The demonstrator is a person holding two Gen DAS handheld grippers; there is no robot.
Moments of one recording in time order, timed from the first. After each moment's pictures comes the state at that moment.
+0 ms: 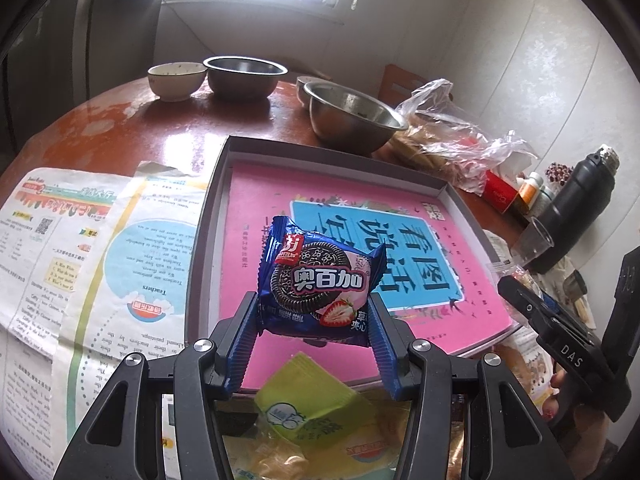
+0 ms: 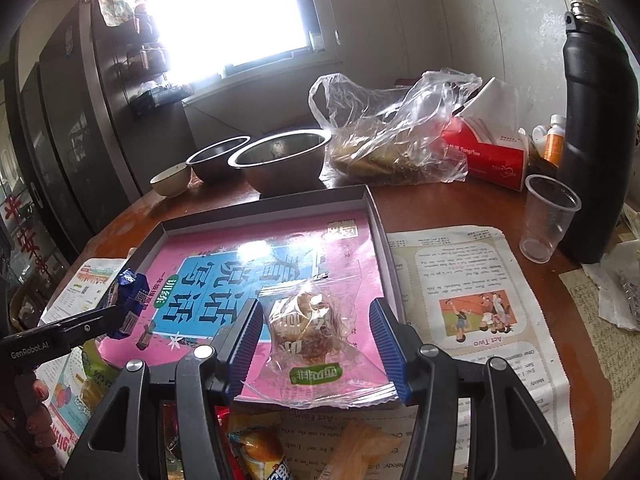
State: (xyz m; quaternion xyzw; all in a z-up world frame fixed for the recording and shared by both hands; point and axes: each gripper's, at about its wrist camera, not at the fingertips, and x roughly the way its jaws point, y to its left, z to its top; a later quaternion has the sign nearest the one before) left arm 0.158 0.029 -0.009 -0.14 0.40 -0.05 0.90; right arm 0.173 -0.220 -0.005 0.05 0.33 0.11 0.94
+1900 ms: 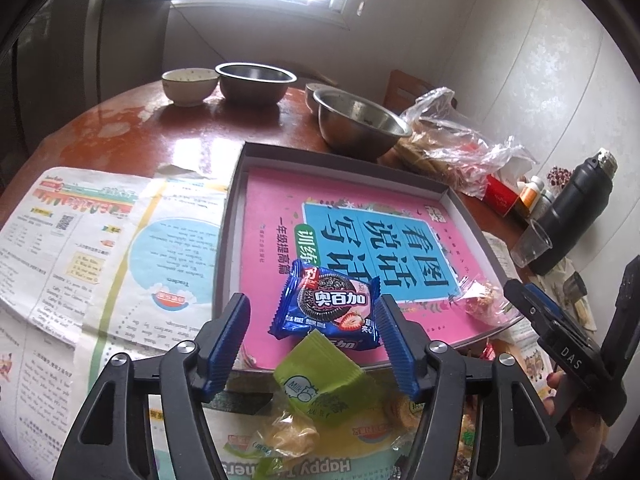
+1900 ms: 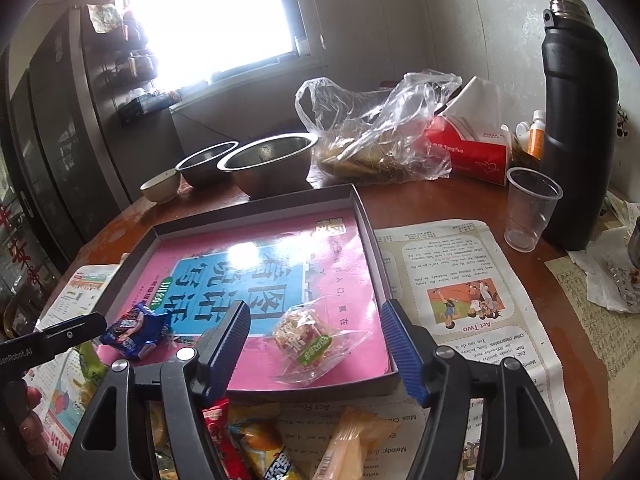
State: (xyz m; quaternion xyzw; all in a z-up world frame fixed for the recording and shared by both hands) left arm 0.139 0.039 0.006 -0.14 0.39 -0.04 0.91; right arm 0.159 -0.222 -0.001 0.06 0.32 0.09 0.94
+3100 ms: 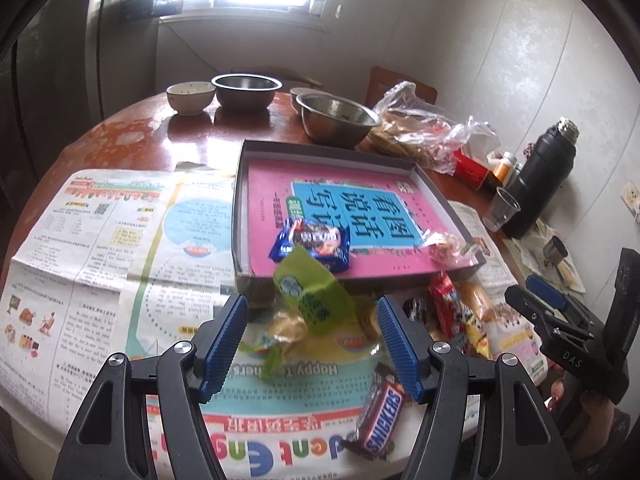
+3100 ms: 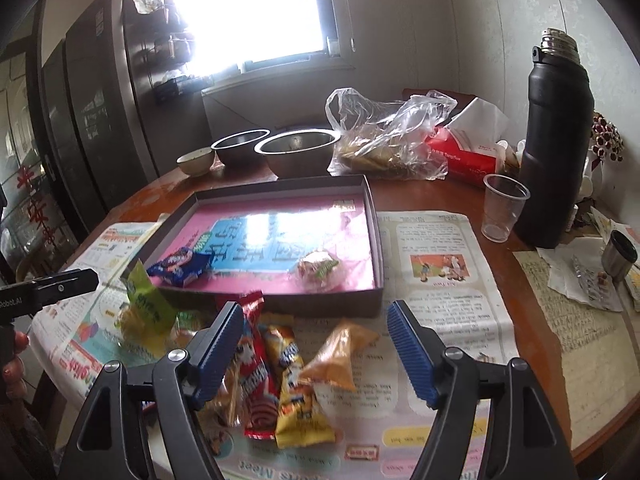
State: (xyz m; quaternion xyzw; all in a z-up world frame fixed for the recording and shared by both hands) left arm 0.059 0.030 0.035 -0.10 0.39 -0.06 0.91; right arm 0.074 -0.231 0.021 0.01 0.33 0.12 0.94
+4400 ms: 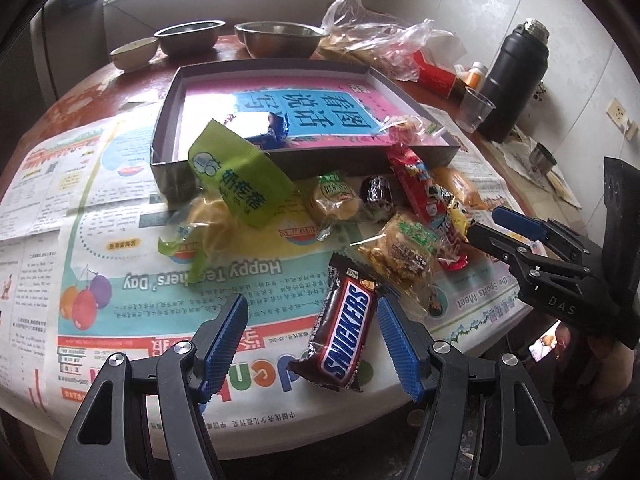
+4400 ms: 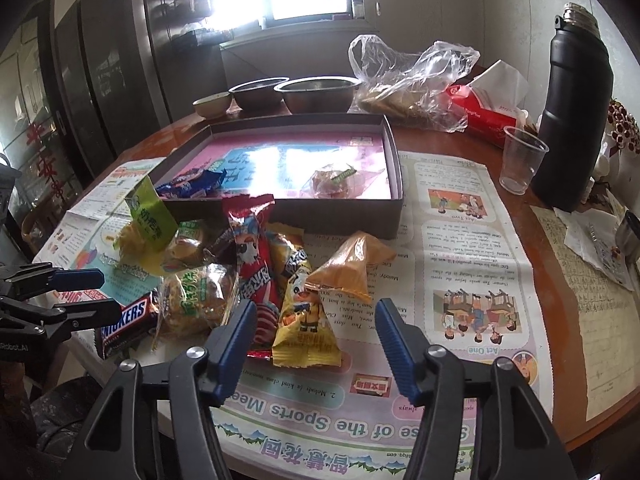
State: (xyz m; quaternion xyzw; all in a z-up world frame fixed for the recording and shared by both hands) left arm 0.035 -0.023 -0.019 -0.04 0.48 -0.12 0.87; right arm 0.053 -0.227 -0.021 -0.03 0.39 0.15 0.91
